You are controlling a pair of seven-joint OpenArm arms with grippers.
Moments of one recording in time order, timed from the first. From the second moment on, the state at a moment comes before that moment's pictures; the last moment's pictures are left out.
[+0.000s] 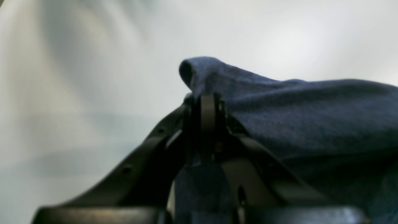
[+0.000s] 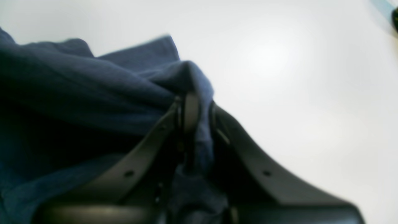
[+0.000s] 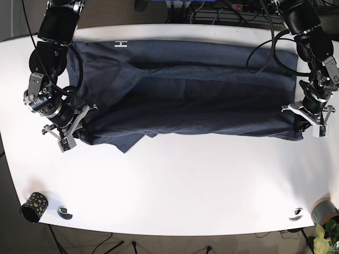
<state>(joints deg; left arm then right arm) 2.2 -13.9 -30.0 91.2 -18.4 -26.9 37.7 3.4 17.9 18.9 94.6 18.4 38.0 -47.6</state>
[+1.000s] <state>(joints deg) 22.1 -14.4 -33.8 99.9 -23.9 -26.9 37.7 -19.0 11.1 27.4 104.9 19.3 38.6 -47.8</state>
